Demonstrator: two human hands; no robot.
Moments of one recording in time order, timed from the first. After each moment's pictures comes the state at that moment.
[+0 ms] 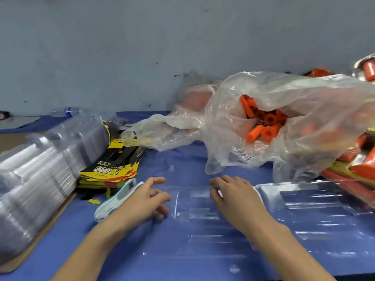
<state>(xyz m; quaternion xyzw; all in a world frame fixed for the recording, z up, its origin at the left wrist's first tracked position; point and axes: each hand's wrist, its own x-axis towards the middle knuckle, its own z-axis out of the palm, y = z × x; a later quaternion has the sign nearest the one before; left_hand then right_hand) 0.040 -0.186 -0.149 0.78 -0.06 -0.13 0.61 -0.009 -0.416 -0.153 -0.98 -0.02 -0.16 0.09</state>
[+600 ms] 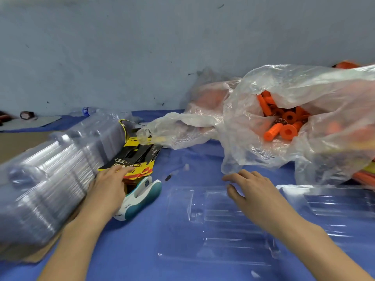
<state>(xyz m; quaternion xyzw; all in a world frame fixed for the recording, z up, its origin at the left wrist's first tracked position) 0.075 -0.086 -0.140 0.99 -0.01 0.13 0.08 -0.009 -0.417 -0.145 -0.98 -0.05 -0.14 0.14</state>
